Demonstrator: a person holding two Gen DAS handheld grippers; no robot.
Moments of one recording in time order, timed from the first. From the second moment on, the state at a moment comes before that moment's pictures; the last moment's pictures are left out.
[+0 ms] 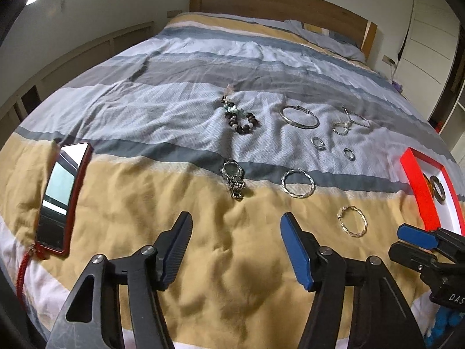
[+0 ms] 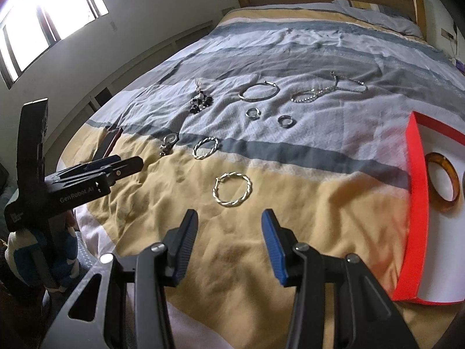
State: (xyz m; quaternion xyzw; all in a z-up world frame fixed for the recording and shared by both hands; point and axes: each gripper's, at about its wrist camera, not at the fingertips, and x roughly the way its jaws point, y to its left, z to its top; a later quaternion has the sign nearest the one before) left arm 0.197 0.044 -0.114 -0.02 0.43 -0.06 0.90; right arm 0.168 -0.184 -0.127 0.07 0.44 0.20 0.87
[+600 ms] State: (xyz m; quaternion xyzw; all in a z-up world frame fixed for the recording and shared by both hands) left arm 0.264 0.041 -0.147 -0.03 0.46 -0.07 0.89; right arm 0.204 -0.157 -0.151 0.03 0.45 0.22 0.87
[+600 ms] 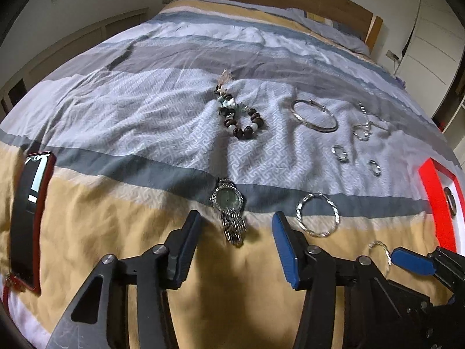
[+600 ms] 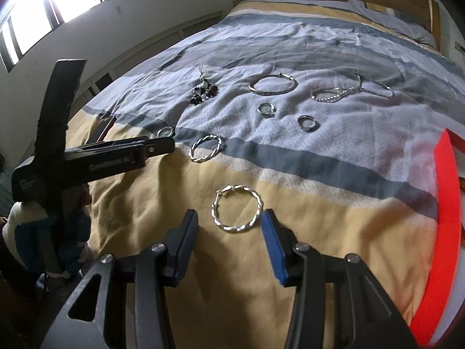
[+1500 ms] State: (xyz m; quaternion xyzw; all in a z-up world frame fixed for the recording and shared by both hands) left arm 0.252 0.053 -0.138 -0.04 0.44 -0.06 0.90; right arm 0.199 -0.152 -0.144 0.03 0.44 0.22 0.87
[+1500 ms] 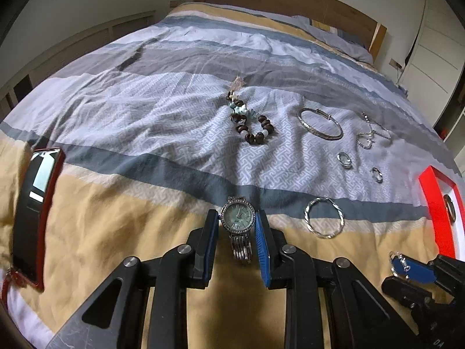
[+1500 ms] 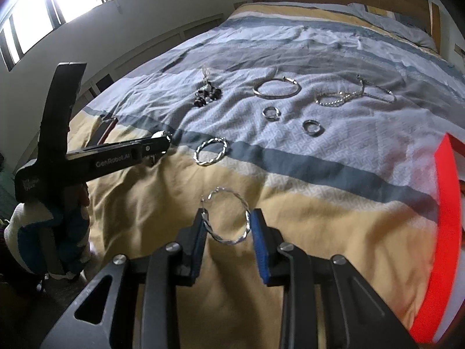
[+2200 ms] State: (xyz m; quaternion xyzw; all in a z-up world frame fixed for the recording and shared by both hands) left arm 0.196 -0.090 -0.066 0.01 0.40 -0.19 0.90; right arm 0.130 -0.279 -0.070 0.06 0.37 0.11 0.92
